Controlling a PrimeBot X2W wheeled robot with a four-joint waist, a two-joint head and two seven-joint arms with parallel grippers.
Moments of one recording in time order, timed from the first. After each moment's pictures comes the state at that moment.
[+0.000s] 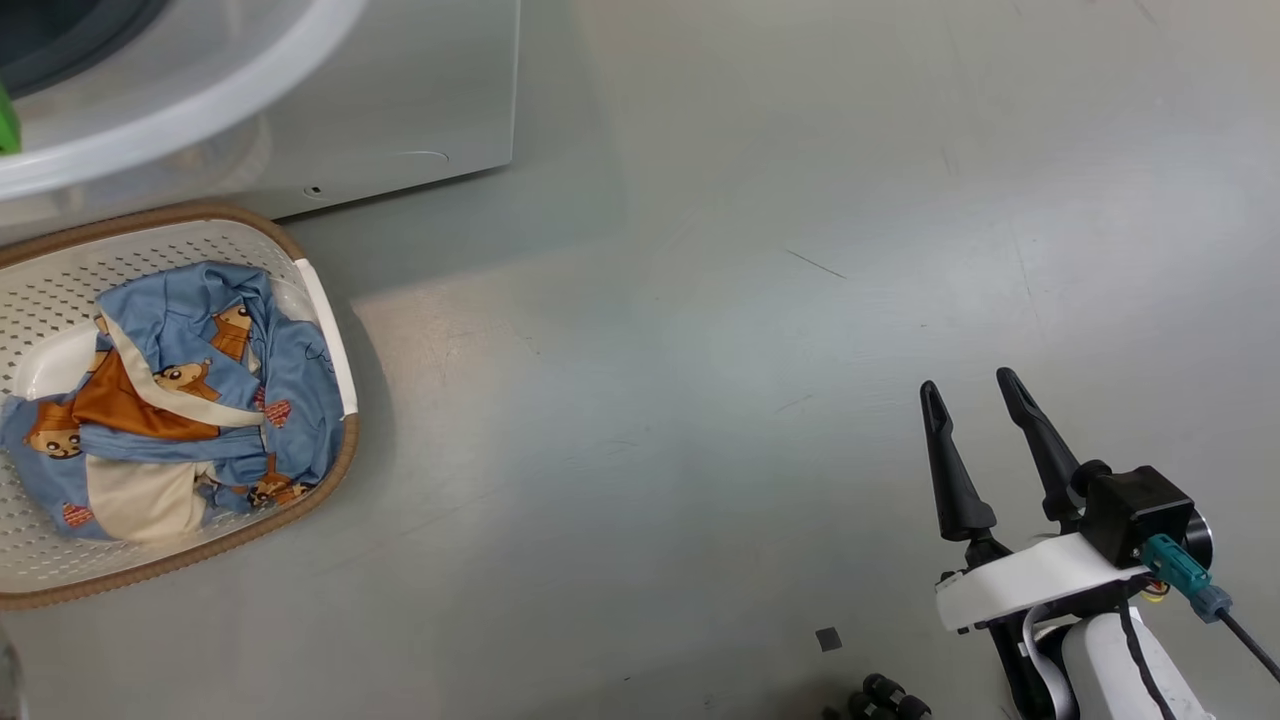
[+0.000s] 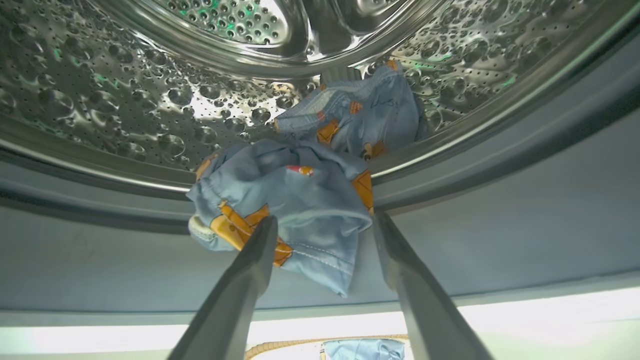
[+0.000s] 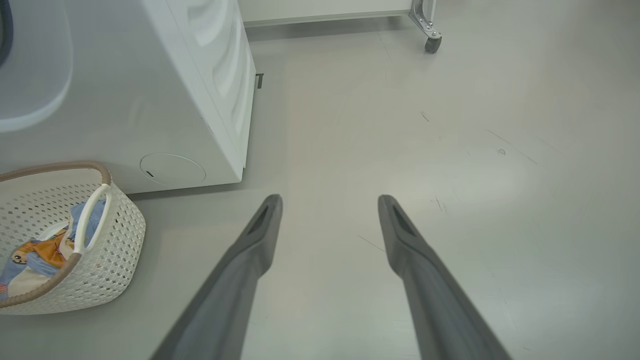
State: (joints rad) left arm -0.98 0.33 -0.03 0.62 -0.17 0.05 0.39; right arm -0.07 -0.07 0.19 0.13 0.22 0.13 -0.26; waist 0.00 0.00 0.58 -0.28
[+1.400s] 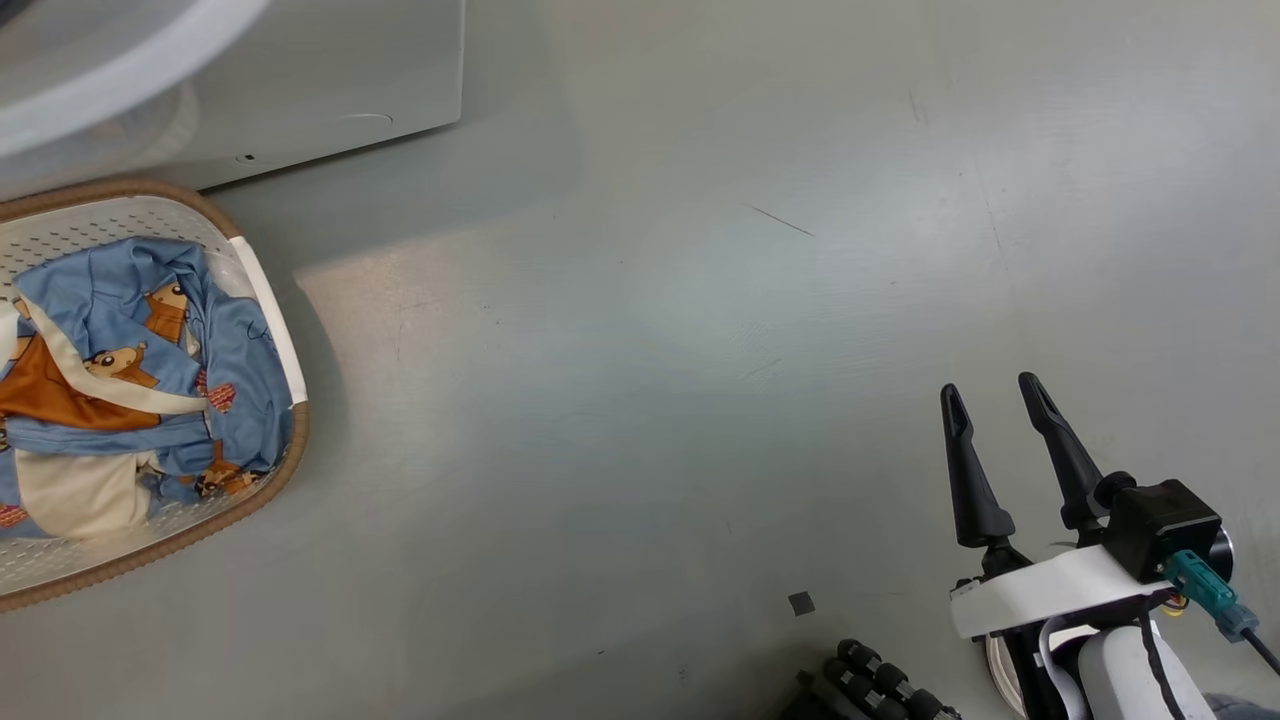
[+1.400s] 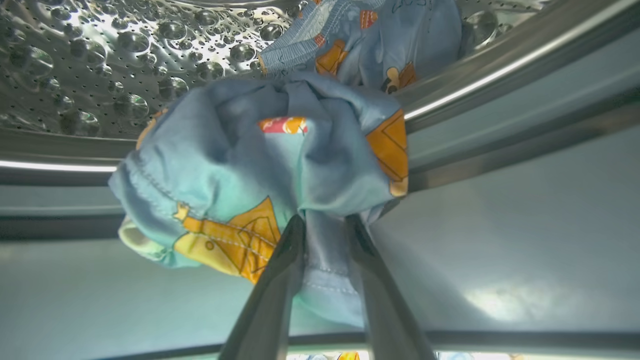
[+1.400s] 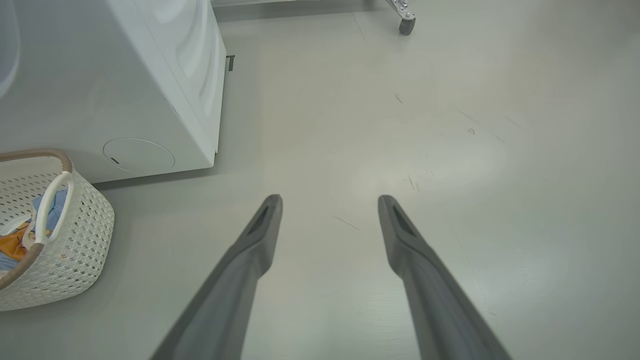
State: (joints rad) left arm -1.15 0.41 -0.09 0.89 -0.11 -0.01 0.41; right arm -0.03 -0.06 0.16 0.08 0.22 0.13 -0.26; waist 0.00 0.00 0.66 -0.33
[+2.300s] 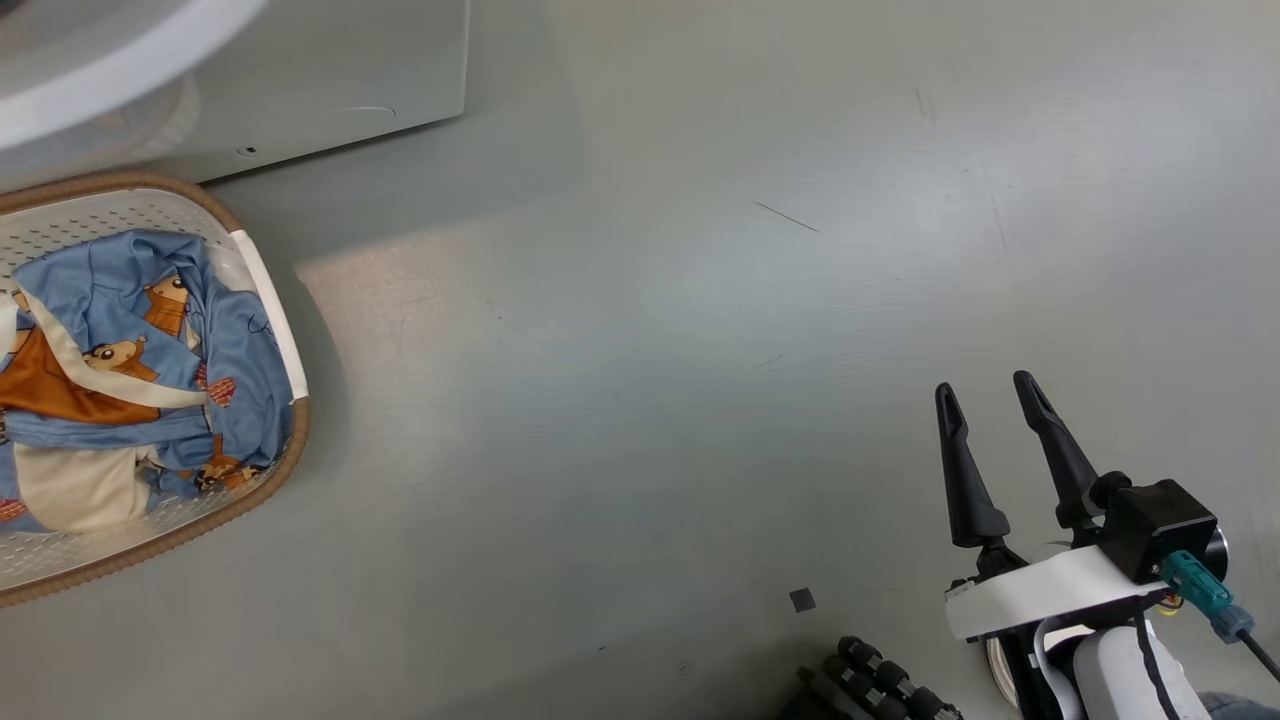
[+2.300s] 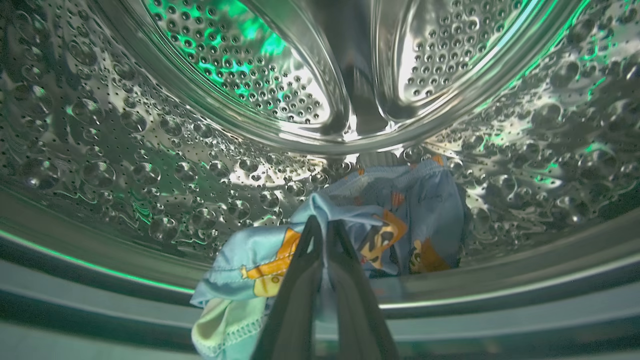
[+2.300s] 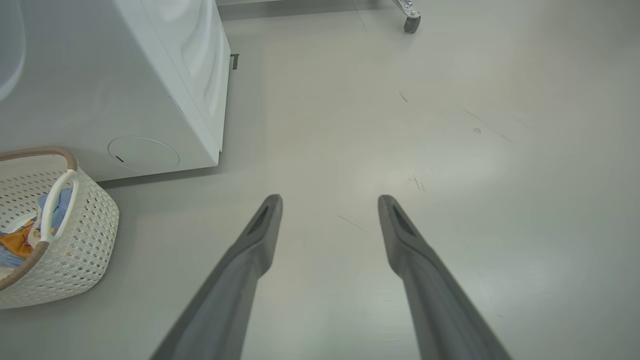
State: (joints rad) left arm -1.25 0.41 -0.02 0.89 -0.15 0.05 0.12; right arm -0.03 -0.06 0.16 0.07 0.22 0.13 -0.26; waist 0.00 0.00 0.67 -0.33
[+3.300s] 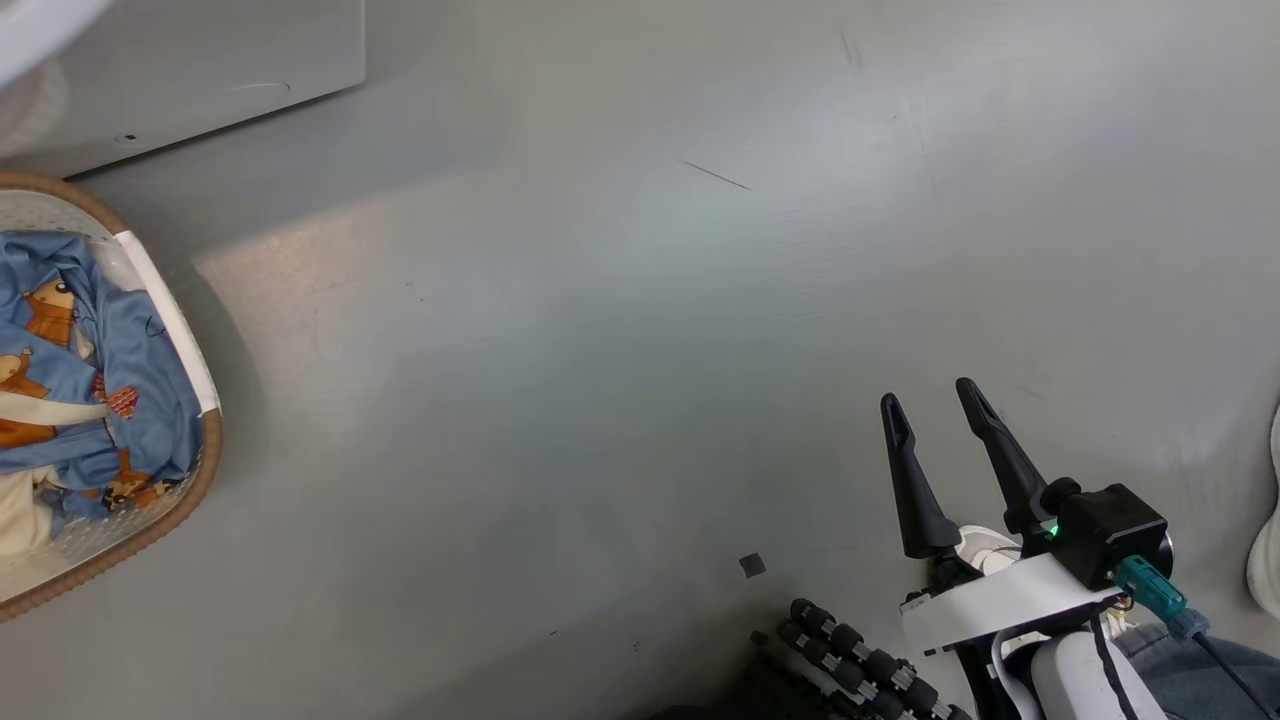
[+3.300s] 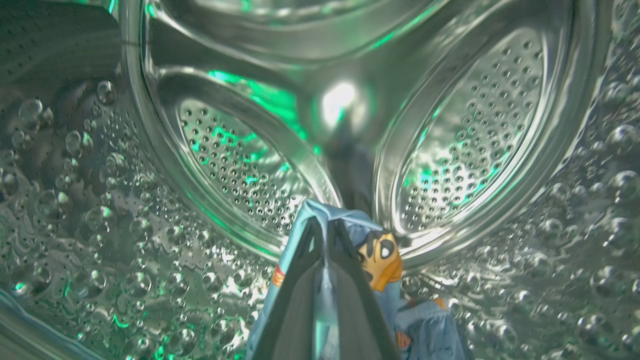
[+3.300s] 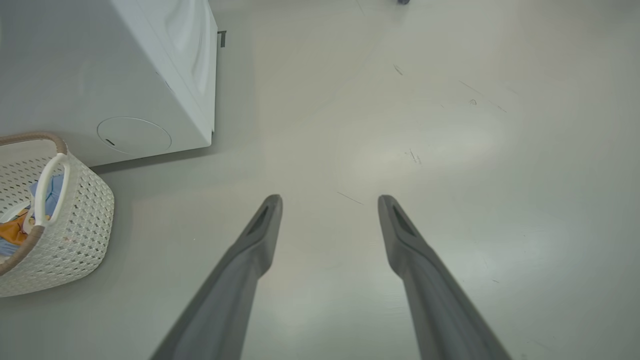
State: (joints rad) left arm -1.40 0.51 0.03 0.88 -0.17 0.01 -0.19; right arm -0.03 -0.04 0.23 0.07 0.24 0.13 -0.26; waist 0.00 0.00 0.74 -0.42
